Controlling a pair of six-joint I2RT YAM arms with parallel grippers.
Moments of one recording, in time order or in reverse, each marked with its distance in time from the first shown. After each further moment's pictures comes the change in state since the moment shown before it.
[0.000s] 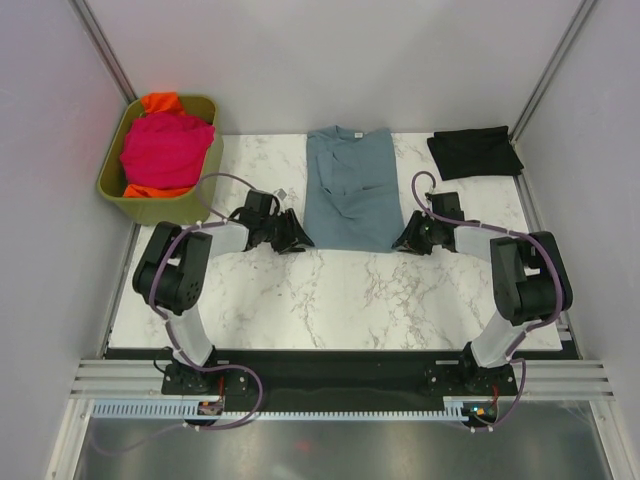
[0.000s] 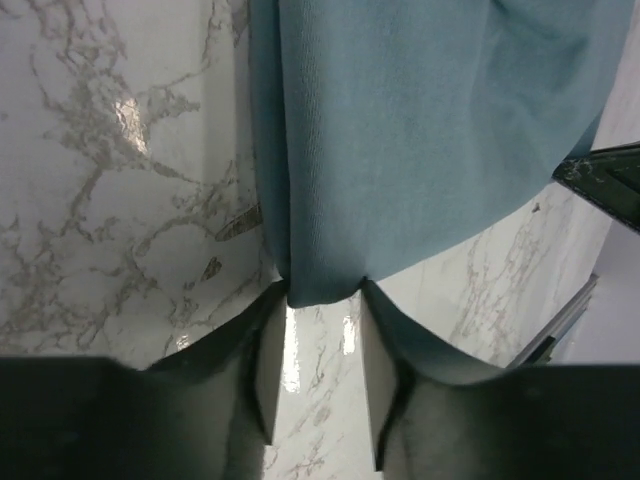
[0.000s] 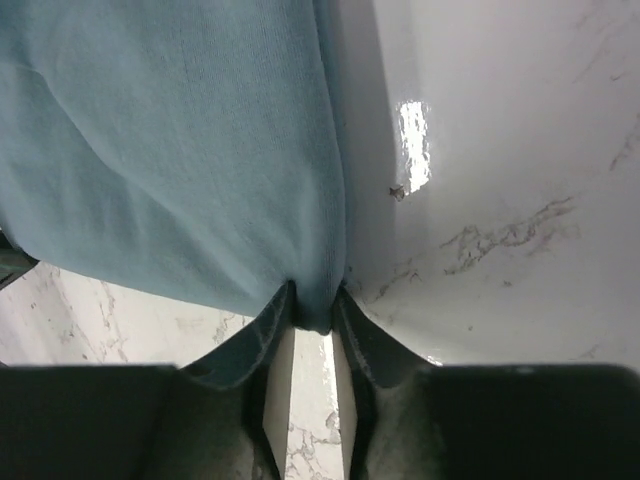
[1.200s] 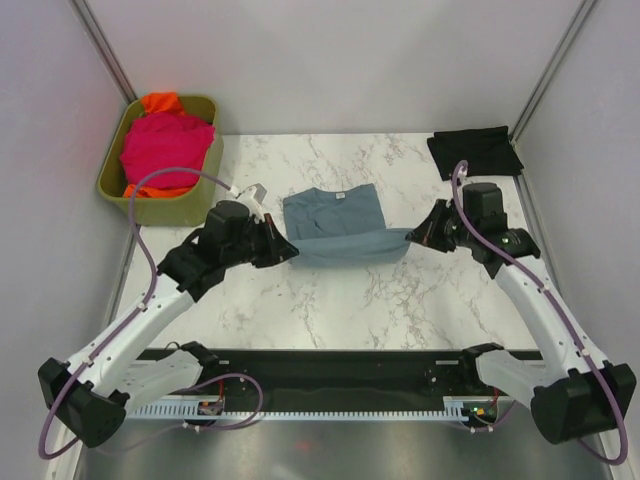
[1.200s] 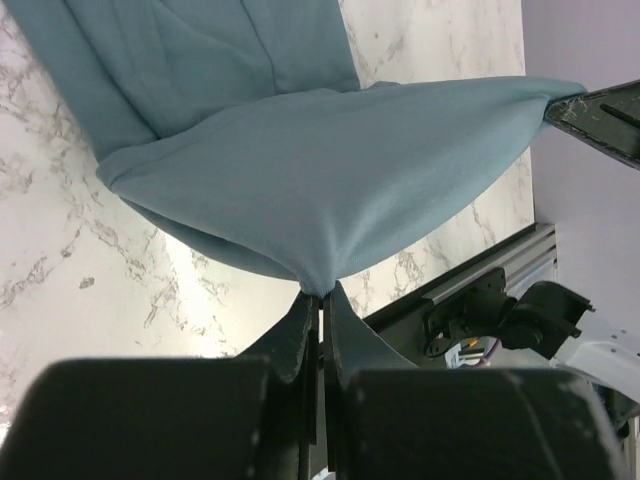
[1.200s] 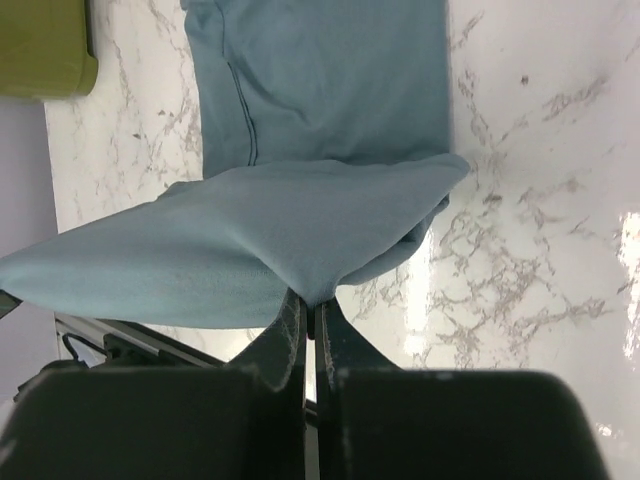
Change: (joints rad) left arm -0.256 -0.841 -0.007 -0.558 -0.309 -0.051; right arm 0.060 -0.666 0.106 -0.535 0.030 -0.002
